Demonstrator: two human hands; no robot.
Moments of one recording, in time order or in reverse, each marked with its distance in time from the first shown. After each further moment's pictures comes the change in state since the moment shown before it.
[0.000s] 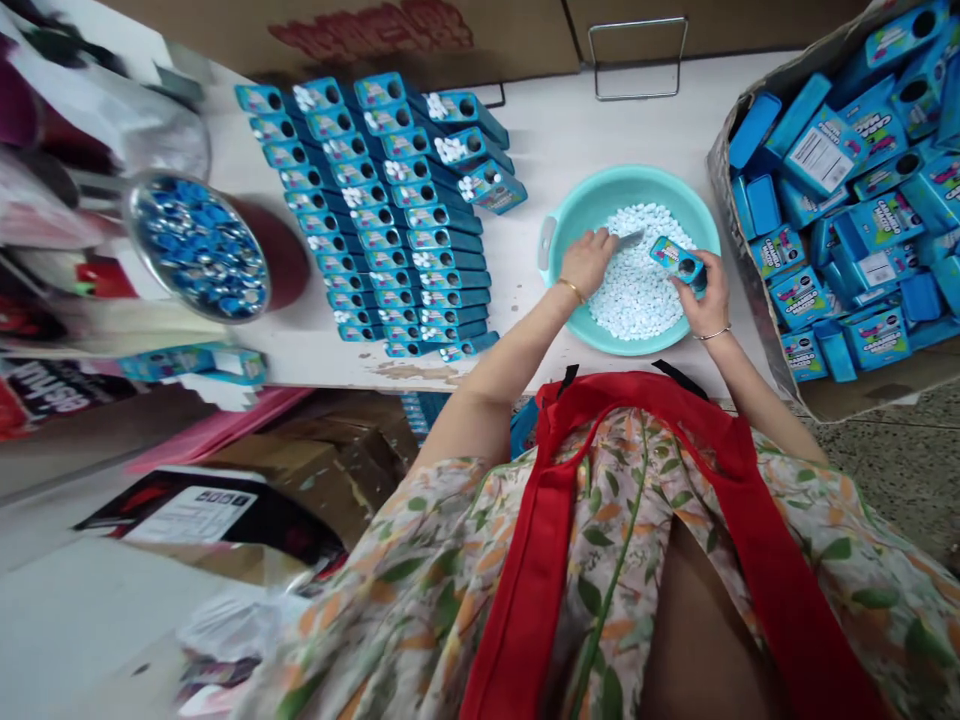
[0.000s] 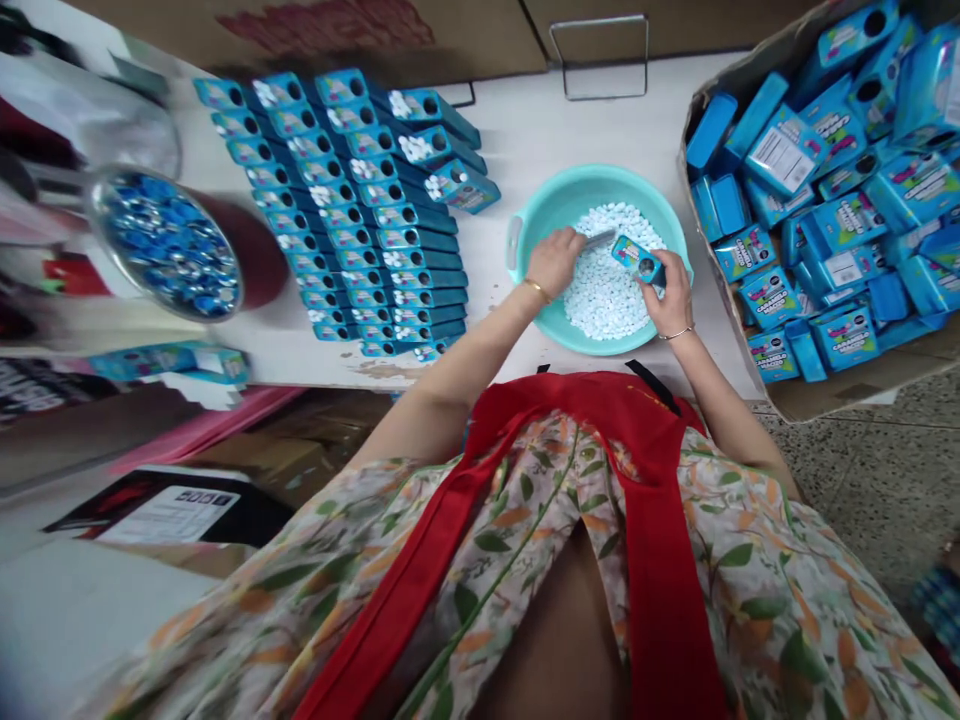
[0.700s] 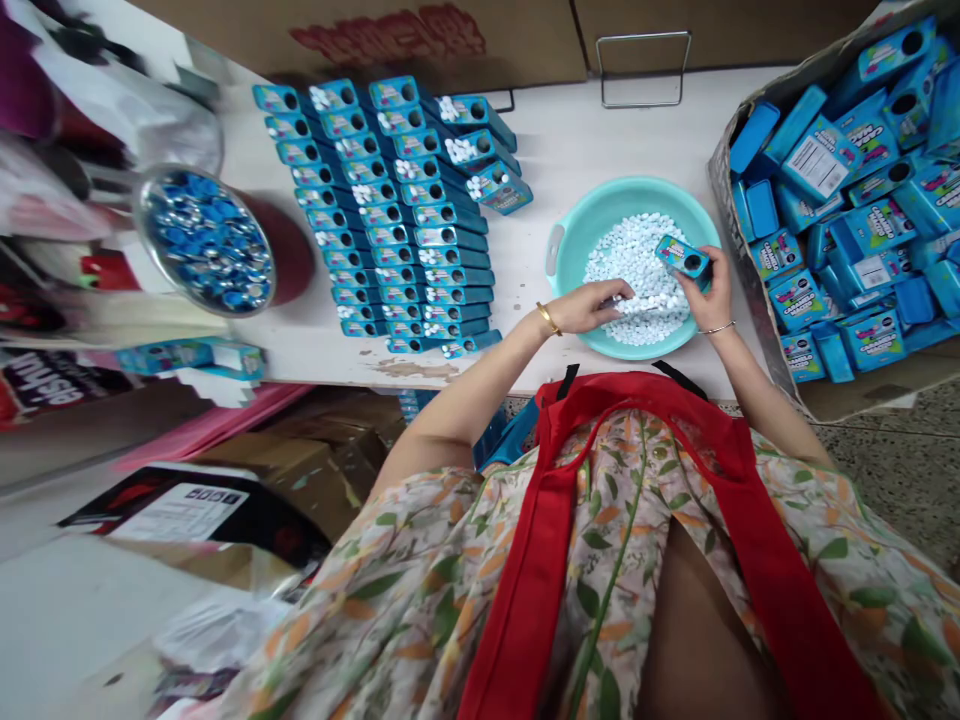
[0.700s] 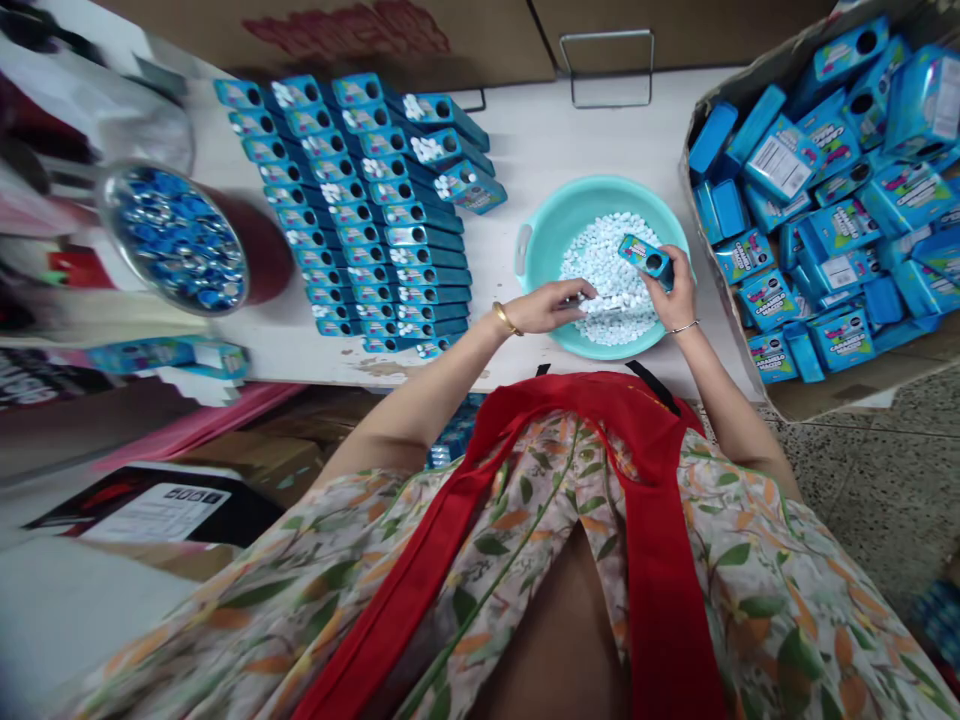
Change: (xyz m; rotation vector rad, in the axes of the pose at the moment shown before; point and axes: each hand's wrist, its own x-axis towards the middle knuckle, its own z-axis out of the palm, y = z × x) left_hand -0.062 -0.004 -0.018 -0.598 -0.195 0.406; right_hand 0.014 0.000 -0.005 0.047 0.026 0.045
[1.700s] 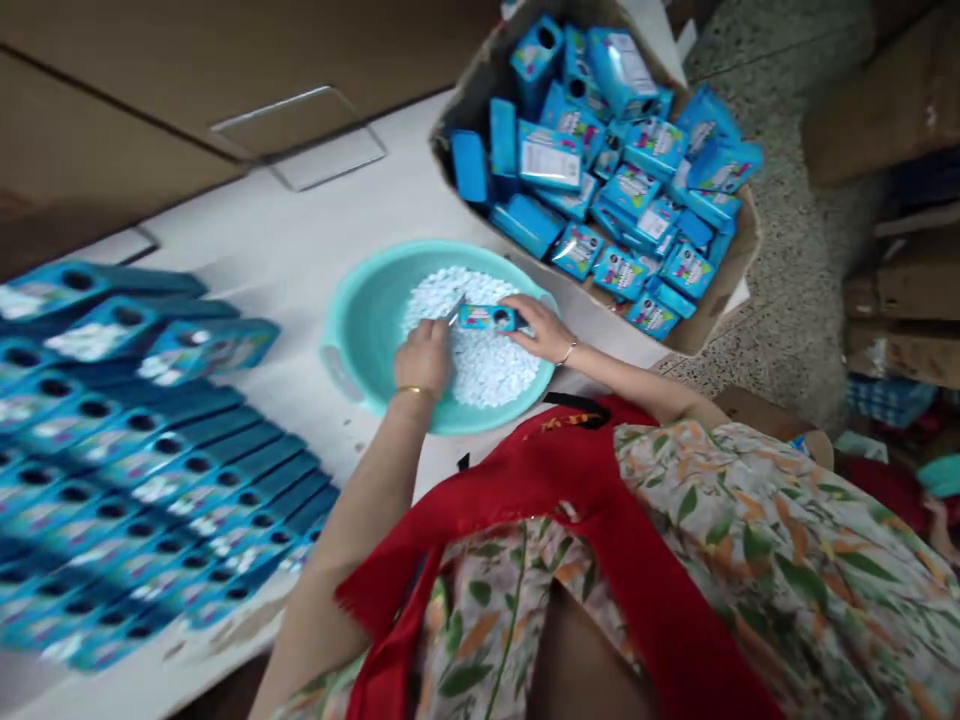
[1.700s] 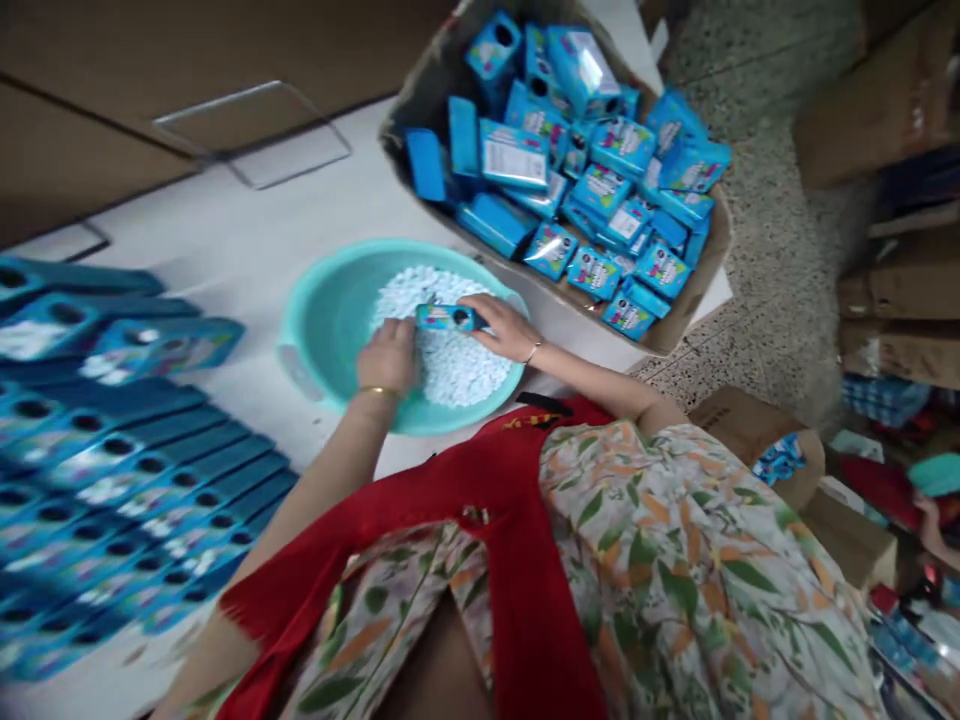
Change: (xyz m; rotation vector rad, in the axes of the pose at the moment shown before) left_hand 0.047 -0.021 0.008 0.751 -0.079 -0.411; right_hand -0.023 -0.050 0.023 -0.260 -0.274 0.284
